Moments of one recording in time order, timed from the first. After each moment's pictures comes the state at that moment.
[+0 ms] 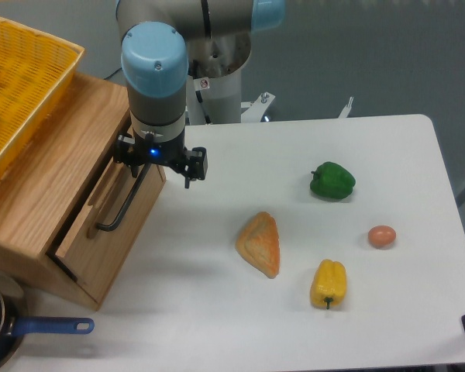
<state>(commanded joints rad) 2.24 -1.75 -1.50 -1.48 1.45 0.37</state>
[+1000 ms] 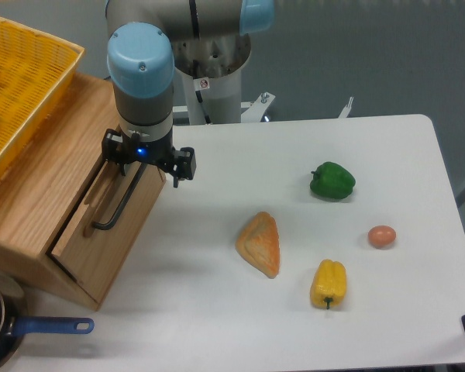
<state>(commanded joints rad) 2.24 -1.74 -1.50 -1.48 1.43 0.38</state>
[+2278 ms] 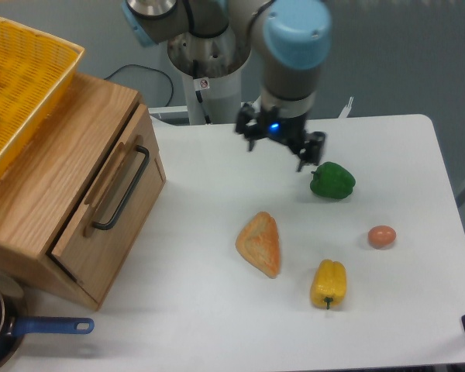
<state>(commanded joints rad) 2.74 -1.72 -1.51 -1.51 1.56 1.33</state>
